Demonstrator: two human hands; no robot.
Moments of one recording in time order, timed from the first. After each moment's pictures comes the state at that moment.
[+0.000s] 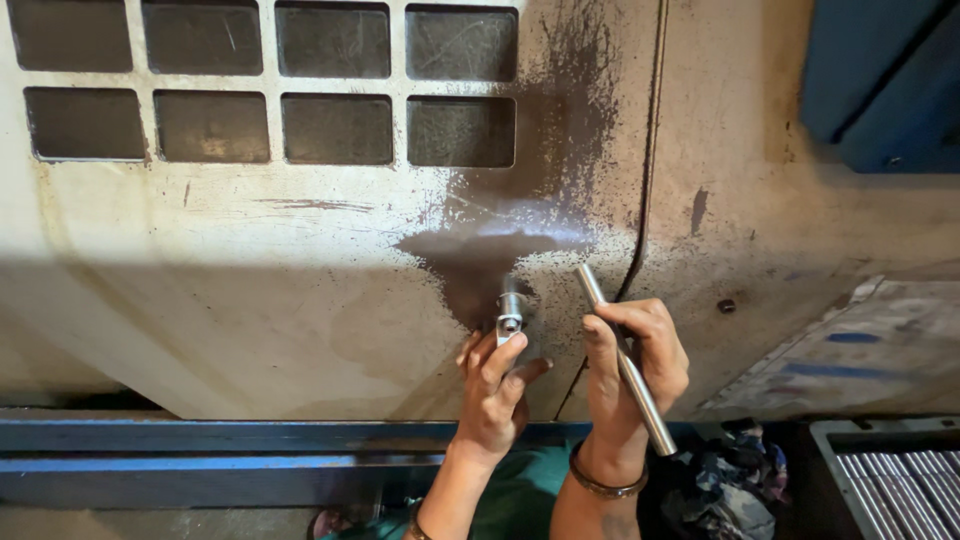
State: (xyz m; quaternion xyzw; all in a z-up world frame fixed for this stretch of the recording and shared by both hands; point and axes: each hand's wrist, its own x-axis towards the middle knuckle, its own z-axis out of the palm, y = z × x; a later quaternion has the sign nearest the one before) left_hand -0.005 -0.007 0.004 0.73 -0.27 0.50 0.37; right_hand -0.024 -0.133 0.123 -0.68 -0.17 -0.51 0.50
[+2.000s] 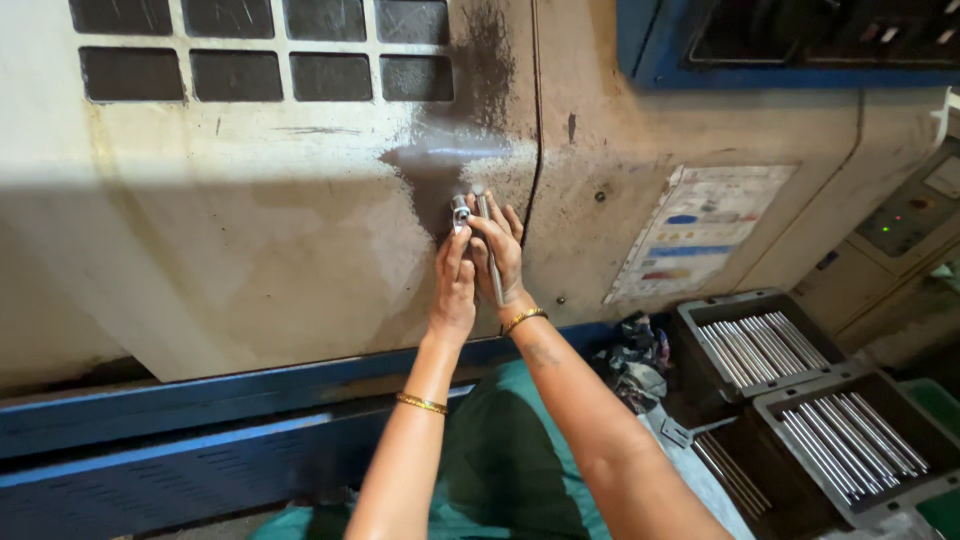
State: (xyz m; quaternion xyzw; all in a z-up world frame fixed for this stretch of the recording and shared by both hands) left_hand 0.011 -0.017 -0.032 0.65 -0.30 0.40 0.57; right_hand 0.007 -0.114 0.044 -0.73 -0.30 -0.51 0.34
